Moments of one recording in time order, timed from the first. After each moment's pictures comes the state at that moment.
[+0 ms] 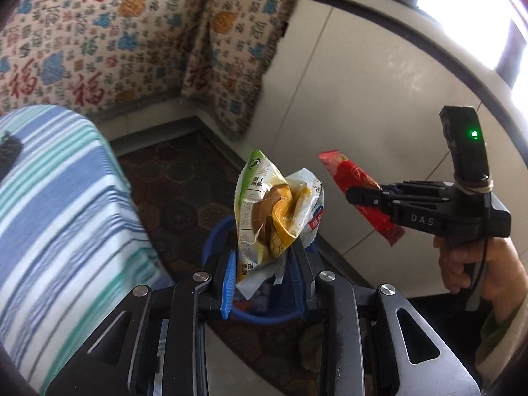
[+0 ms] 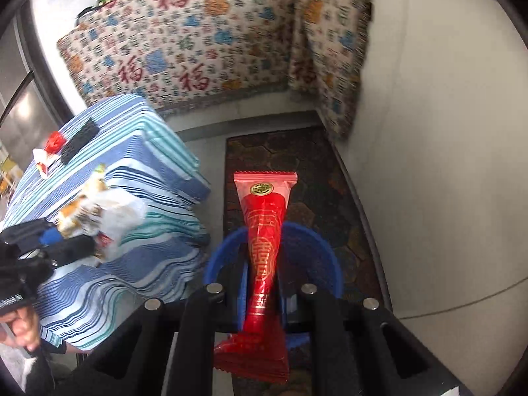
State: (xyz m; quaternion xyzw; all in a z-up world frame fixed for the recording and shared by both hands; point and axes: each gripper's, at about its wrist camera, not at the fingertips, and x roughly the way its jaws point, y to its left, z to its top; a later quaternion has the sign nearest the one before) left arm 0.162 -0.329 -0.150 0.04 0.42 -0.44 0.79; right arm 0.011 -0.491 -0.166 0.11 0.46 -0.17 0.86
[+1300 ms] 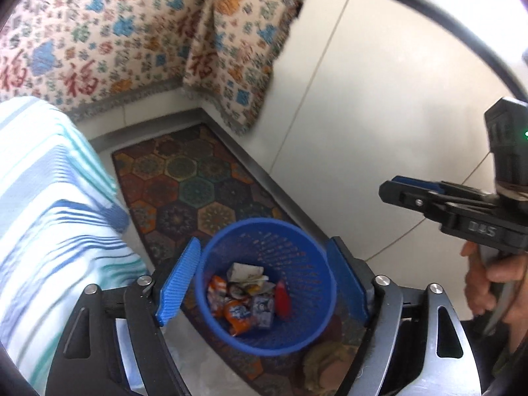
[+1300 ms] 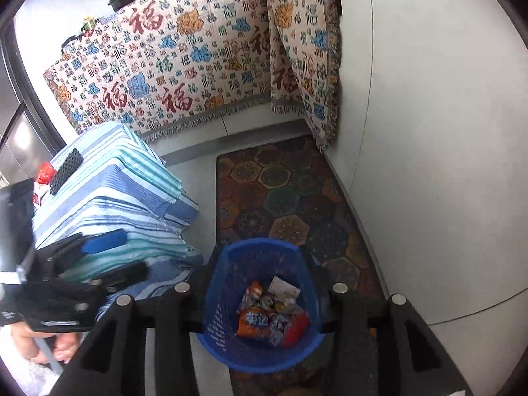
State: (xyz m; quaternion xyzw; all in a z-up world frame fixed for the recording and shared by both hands) left arm 0.187 -0.369 -0.183 0.04 0.43 -0.41 0.80; right arm 0.010 -0.534 -0.173 0.14 0.42 -0.18 0.88
